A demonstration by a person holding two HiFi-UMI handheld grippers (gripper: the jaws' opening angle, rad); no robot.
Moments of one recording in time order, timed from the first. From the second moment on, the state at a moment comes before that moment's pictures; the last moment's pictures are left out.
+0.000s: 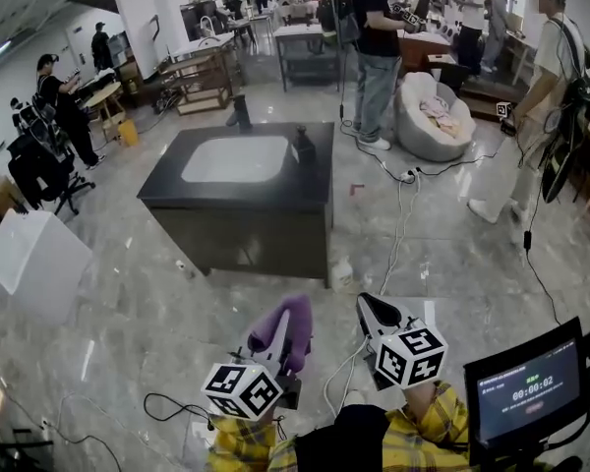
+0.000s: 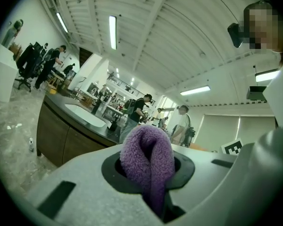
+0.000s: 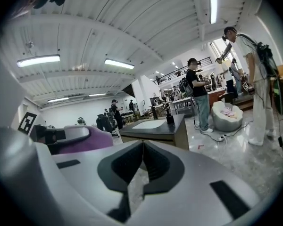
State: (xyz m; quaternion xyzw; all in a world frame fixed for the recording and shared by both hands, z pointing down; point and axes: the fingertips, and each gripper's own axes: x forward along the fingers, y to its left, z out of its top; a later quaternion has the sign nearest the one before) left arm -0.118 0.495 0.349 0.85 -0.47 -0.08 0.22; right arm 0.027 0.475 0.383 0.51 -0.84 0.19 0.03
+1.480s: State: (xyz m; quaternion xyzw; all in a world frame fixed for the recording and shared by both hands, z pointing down) left arm -0.084 0.310 0.384 0.84 -0.49 -0.06 0.20; right arm 0.026 0.308 0.416 0.45 -0.87 0.18 0.08
